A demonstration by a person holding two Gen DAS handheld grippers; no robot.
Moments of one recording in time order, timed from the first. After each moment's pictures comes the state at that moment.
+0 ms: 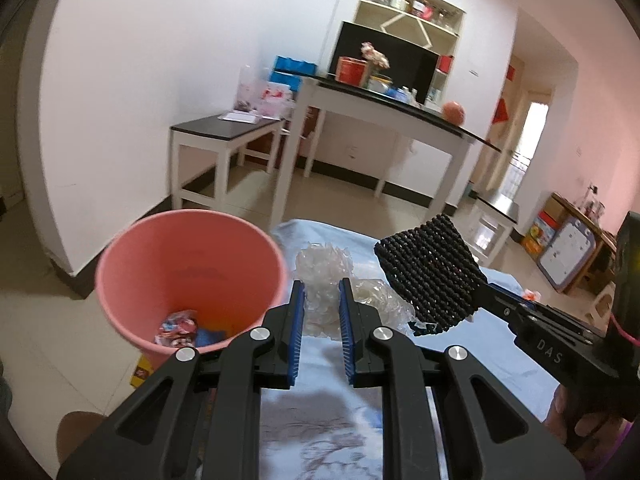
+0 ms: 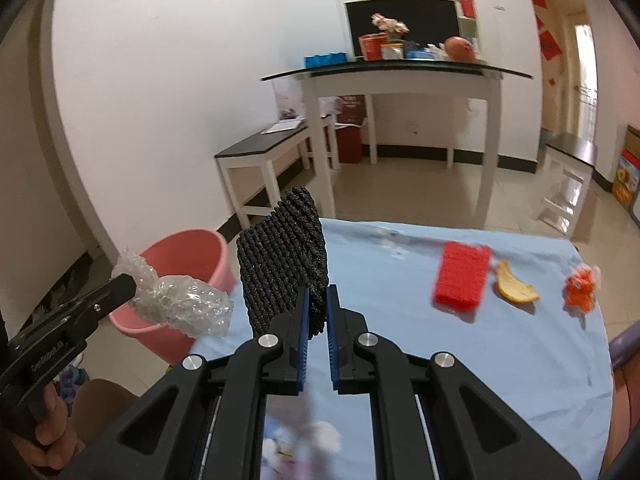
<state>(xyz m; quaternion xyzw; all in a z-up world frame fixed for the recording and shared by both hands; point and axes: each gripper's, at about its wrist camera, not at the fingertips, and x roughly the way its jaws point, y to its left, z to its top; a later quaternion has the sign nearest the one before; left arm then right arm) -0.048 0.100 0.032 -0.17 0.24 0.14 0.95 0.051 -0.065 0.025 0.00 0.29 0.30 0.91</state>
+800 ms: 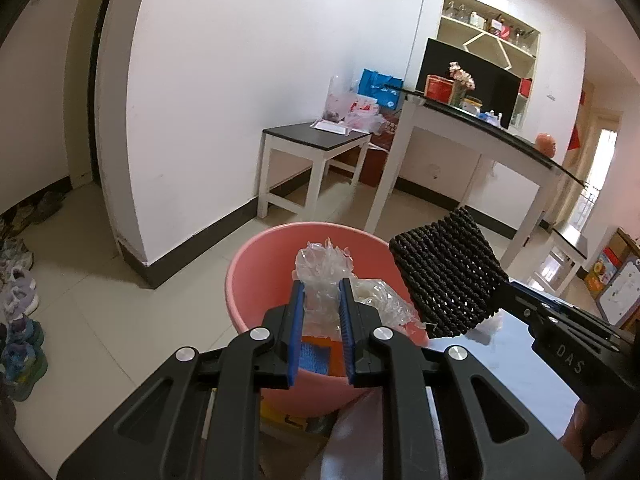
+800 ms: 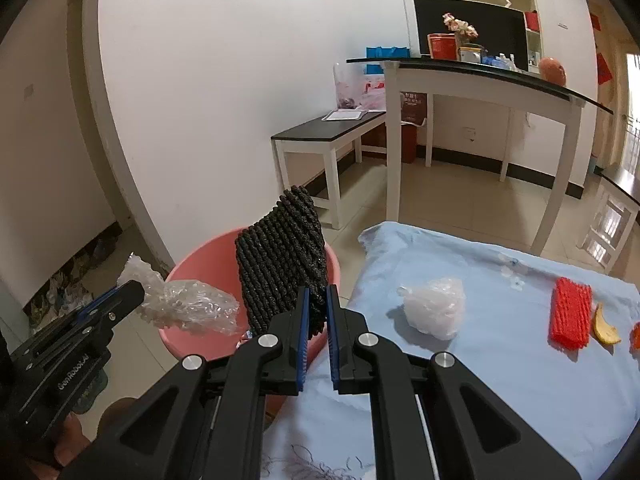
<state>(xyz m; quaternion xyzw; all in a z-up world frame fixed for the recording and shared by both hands) -0.082 0.188 0.016 -0.18 0.23 0.28 0.91 0.042 0.073 0.022 -0.05 0.30 0.36 0.88</state>
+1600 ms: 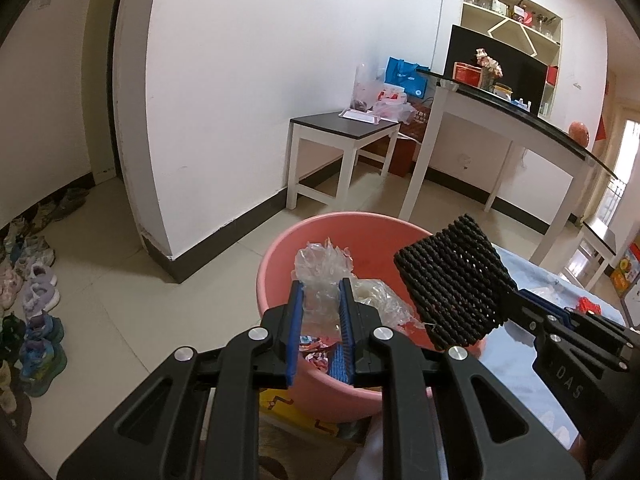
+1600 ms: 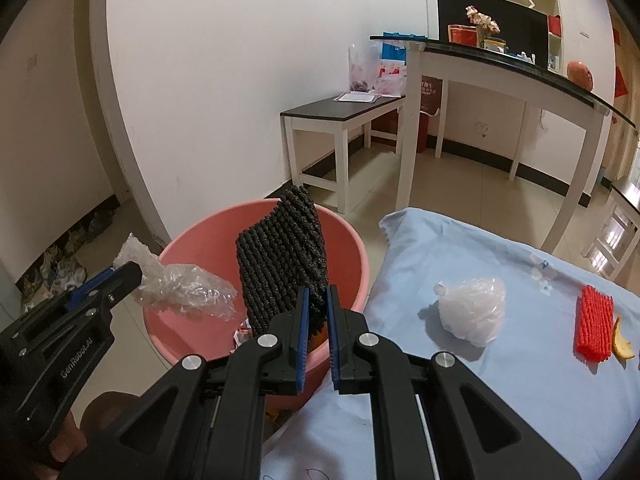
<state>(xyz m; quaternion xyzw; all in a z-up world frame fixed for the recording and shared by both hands) -0.071 0.214 -0.003 -0.17 0.26 0.33 0.89 0.059 0.112 -0.006 -0.09 0.31 0.37 0.87</state>
